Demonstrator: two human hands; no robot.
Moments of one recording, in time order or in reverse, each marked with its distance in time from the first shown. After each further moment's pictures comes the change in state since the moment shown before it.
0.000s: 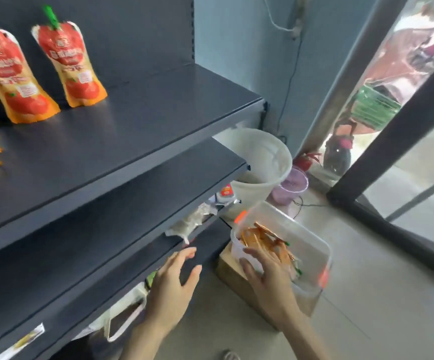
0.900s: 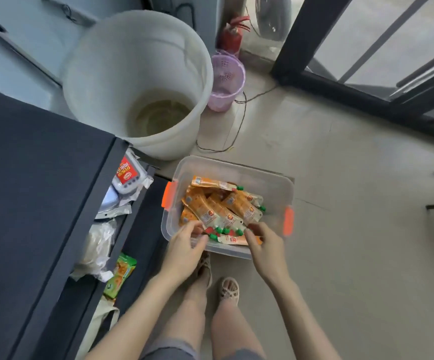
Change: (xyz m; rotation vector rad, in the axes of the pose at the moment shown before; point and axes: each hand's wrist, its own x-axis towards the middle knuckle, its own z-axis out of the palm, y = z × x) left_hand 0.238 -0.021 0.299 0.109 -0.792 -0.220; right_hand 0.157 0.253 -0.002 0.275 0.159 0.833
